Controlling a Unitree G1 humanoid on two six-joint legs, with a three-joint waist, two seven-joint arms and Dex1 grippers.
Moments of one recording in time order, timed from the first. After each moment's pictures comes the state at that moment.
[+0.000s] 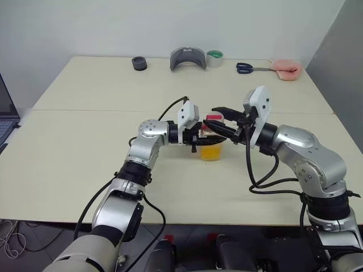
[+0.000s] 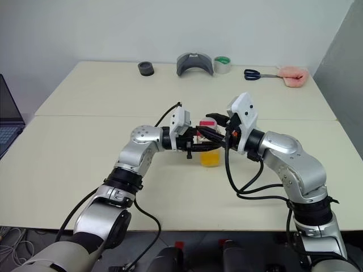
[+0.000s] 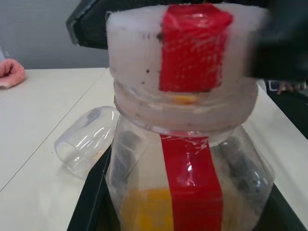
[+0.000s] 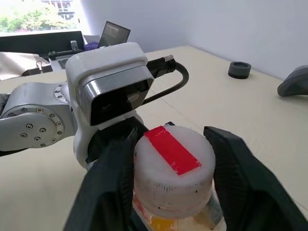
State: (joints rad) left arm -0.85 0.22 -0.14 0.55 -0.23 0.04 -1.26; right arm -0.58 -0.47 0.06 -0.39 0.54 0.72 0.60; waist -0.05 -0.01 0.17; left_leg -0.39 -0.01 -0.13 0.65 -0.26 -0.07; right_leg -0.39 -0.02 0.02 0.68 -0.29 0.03
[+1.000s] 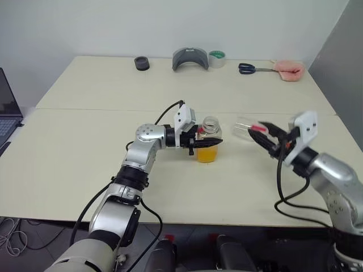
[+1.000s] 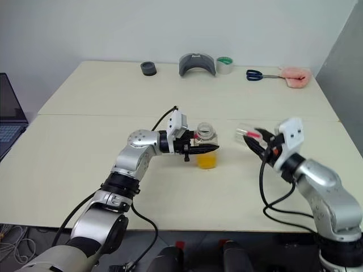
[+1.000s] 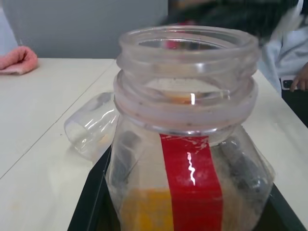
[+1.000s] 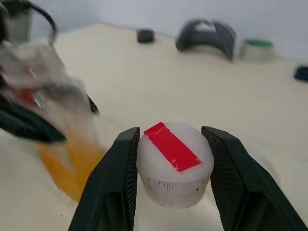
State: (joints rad) left arm -0.80 0.24 -0.13 0.49 -0.24 0.08 -1.21; right arm -0.13 -0.54 -0.20 -0.50 0.49 0.65 0.43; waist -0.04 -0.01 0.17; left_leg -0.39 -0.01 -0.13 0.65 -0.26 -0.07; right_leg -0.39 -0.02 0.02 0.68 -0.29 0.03
